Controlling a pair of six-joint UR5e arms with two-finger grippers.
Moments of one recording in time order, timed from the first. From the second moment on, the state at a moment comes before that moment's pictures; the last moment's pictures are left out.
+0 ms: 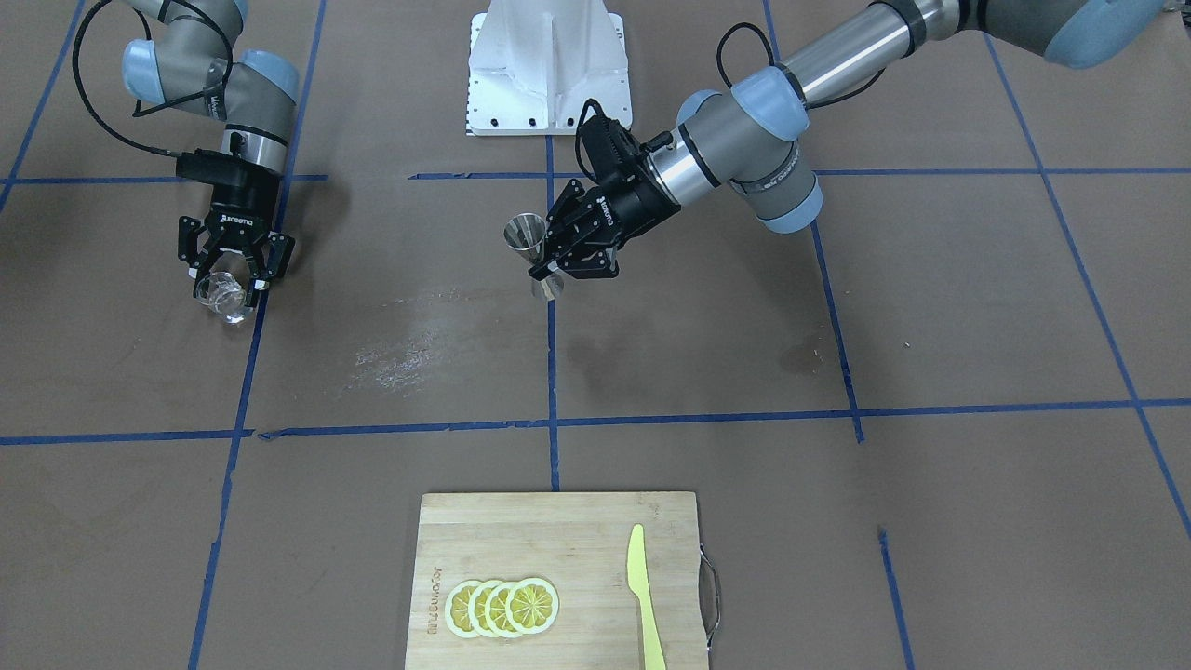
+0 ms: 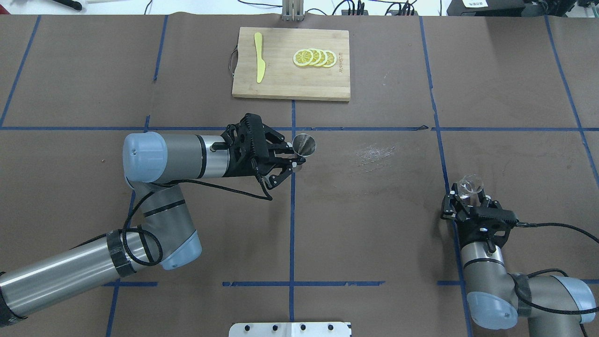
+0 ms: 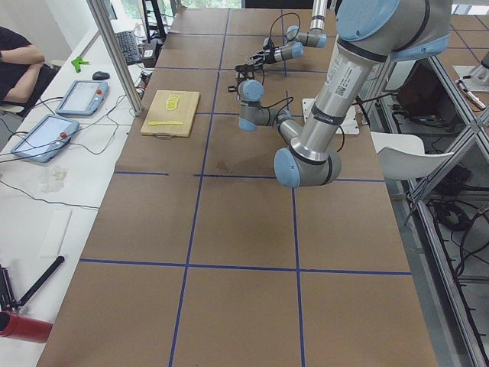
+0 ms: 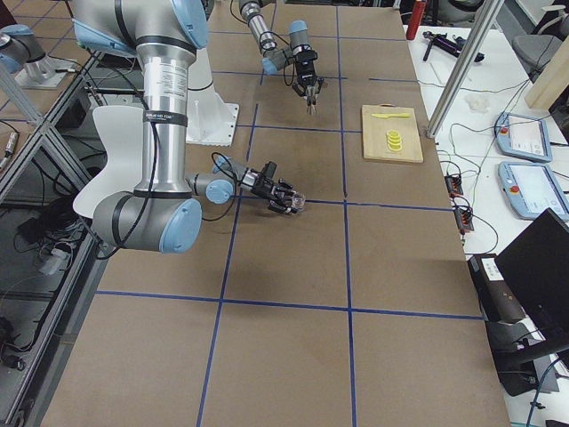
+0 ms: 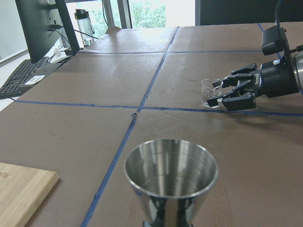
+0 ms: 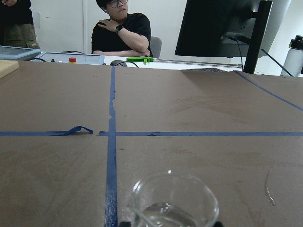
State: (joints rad) left arm -0.52 -2.18 -1.42 -2.88 -1.82 -0.13; right arm 0.12 -1.67 1.76 -1.20 0.51 1.78
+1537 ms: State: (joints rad) left arm -0.52 -2.18 -1.42 -2.88 -1.82 -0.13; right arm 0.16 -1.66 1.95 -1.11 0.49 1.49
